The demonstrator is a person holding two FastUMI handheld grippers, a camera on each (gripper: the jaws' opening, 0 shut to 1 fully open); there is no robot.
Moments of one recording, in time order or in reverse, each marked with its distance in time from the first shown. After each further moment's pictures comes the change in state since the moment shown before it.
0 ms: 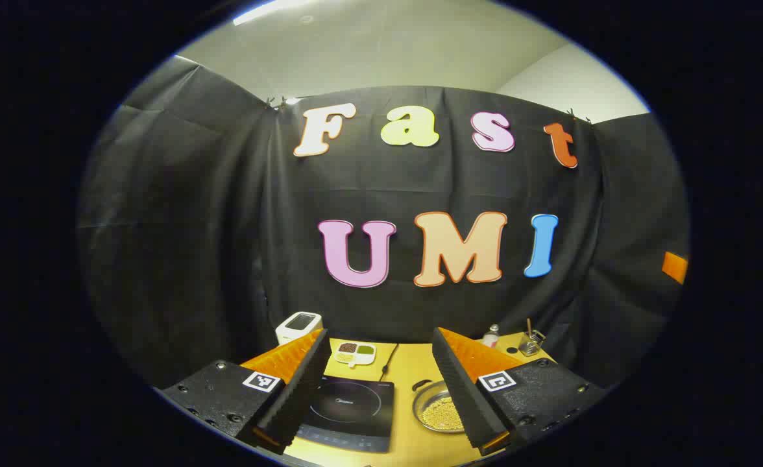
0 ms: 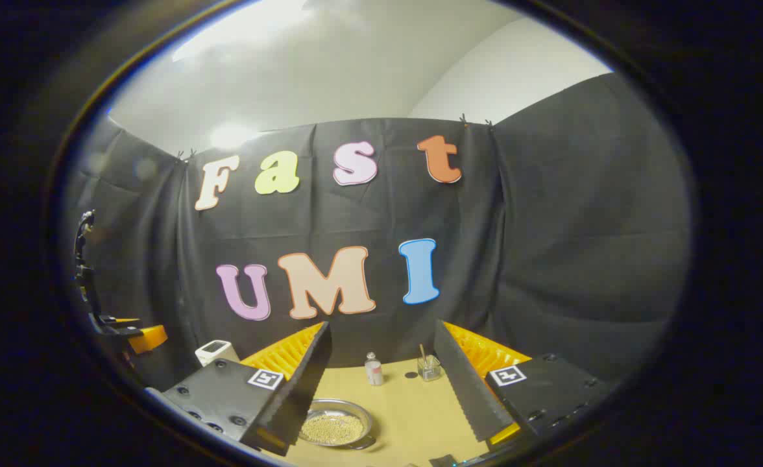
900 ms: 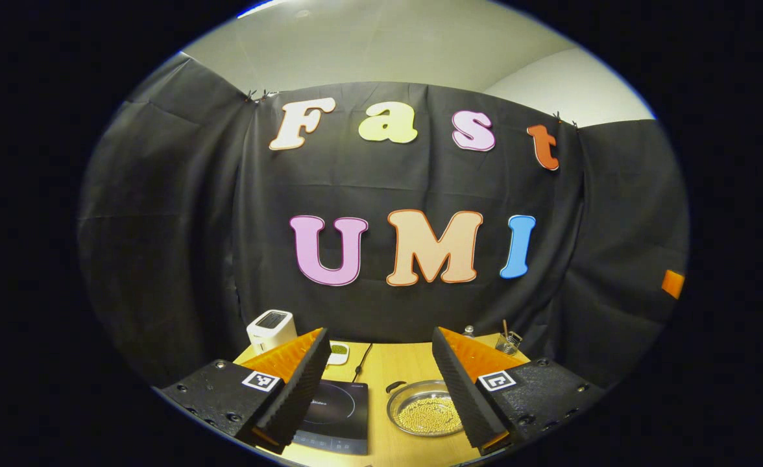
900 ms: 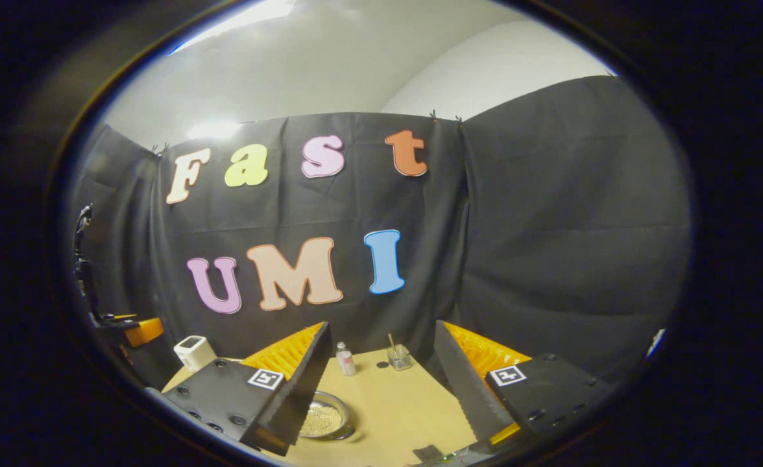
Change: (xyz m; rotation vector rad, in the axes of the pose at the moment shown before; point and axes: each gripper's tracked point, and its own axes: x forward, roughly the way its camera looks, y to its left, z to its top) left arm 0.017 -0.023 0.000 -0.006 0.007 -0.087; right arm -0.025 -0.033 -0.012 0.008 0.031 -0.127
